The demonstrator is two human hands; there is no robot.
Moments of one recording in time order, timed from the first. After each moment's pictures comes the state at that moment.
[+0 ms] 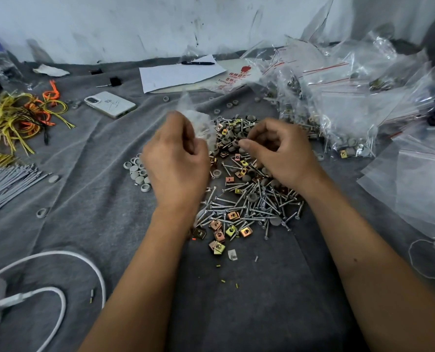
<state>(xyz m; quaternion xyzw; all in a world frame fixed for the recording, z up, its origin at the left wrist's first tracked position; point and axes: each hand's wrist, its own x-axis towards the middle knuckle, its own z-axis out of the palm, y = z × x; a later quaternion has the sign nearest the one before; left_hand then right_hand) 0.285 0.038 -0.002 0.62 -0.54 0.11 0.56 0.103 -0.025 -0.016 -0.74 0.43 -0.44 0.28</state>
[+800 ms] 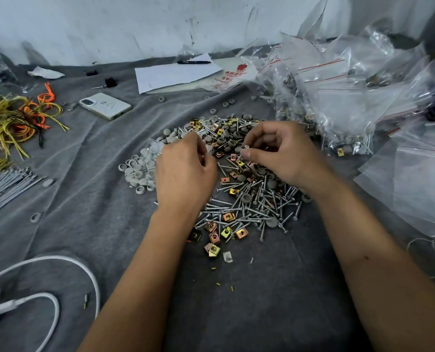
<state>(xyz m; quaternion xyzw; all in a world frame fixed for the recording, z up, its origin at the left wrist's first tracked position) 0.279 0.033 -0.013 0.68 -0.61 0.03 0.40 0.089 -0.029 -0.013 -0.74 0.41 -0.40 0.36</state>
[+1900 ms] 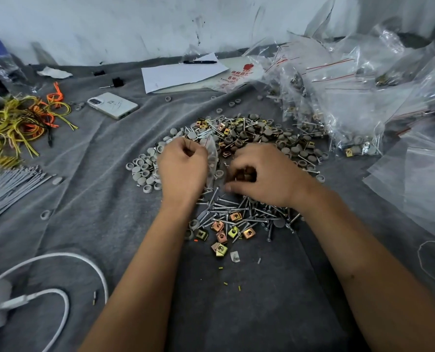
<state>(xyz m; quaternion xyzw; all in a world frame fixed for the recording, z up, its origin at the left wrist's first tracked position) 0.288 0.022 -0.019 0.68 -0.44 -0.21 0.54 0.120 -0.012 -0.016 -0.90 0.34 -0.22 0.17</state>
